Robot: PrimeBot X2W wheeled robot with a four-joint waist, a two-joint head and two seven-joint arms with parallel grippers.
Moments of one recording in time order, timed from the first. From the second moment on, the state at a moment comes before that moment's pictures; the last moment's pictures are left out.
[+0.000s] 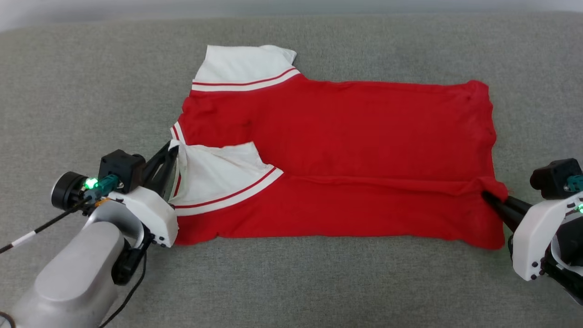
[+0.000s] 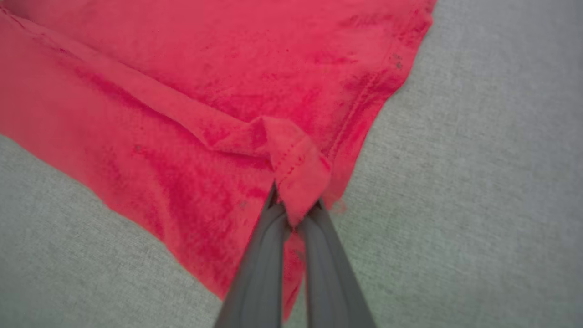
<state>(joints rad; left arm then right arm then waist) -0.60 0.58 -0.73 0.45 -0.66 0.03 -0.22 -0.34 -0.66 0.42 0.18 0.64 0.13 0.31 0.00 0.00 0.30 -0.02</state>
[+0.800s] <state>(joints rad) -0.76 0.55 -0.81 0.77 -0.67 -0.12 -0.22 -0.44 -0.66 0.51 0.25 0.59 0.13 0.20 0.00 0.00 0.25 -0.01</state>
